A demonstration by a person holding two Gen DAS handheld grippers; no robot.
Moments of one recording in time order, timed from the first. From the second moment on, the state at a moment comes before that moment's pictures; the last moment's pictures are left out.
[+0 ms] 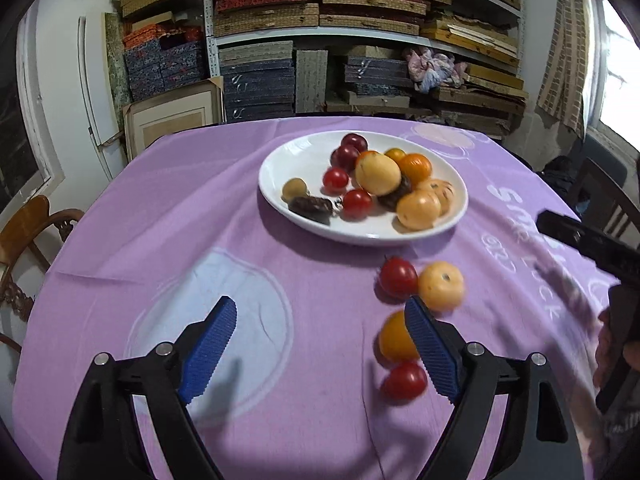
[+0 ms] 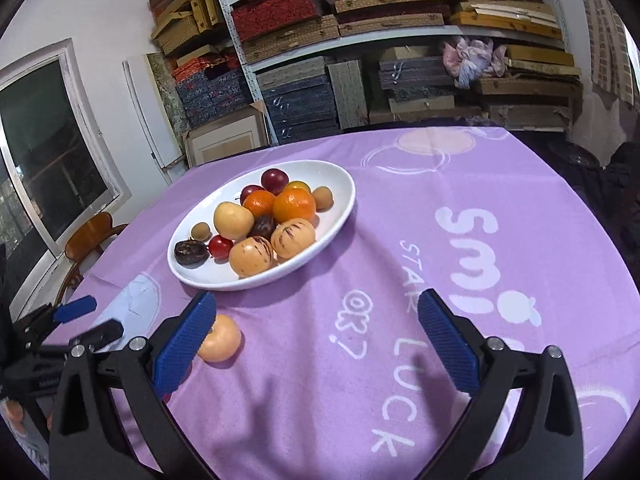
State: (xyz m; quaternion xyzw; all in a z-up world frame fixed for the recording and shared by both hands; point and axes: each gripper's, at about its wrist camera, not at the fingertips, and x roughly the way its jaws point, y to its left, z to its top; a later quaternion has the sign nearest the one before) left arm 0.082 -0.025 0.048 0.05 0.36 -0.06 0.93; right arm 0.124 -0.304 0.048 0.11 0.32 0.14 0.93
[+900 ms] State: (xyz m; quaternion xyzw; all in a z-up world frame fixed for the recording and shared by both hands) left arm 0.074 -0.039 -0.001 0.06 0.42 -0.07 0.90; right arm 0.118 -0.317 0.052 0.14 0.32 0.15 0.93
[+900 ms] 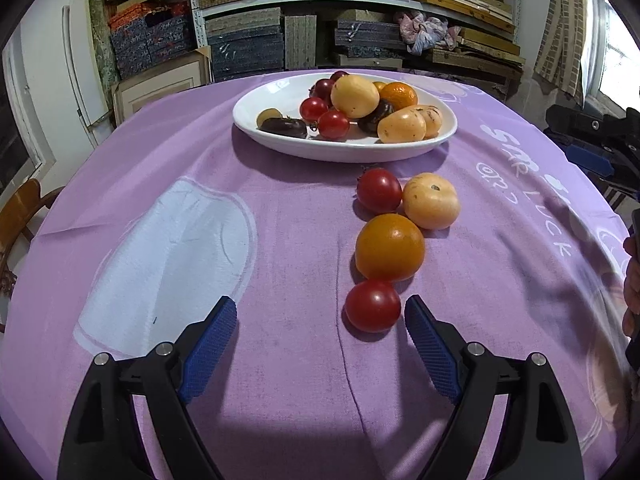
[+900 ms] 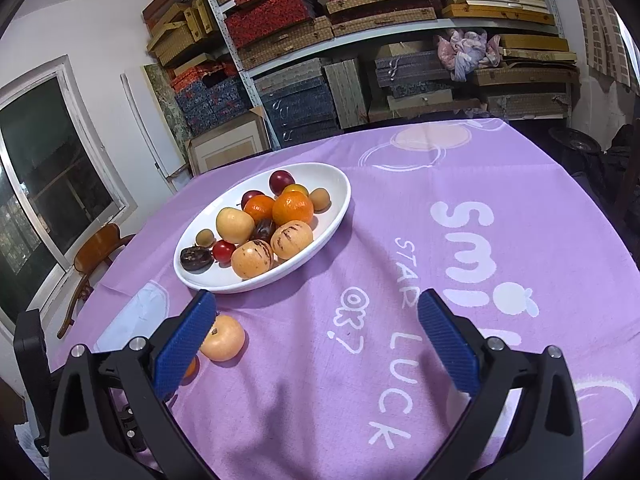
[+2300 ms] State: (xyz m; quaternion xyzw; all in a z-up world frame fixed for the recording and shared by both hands) left arm 0.099 -0.010 0.000 0.00 0.43 -0.07 0.90; right arm 0.112 -0.294 0.053 0.09 0.32 0.17 0.93
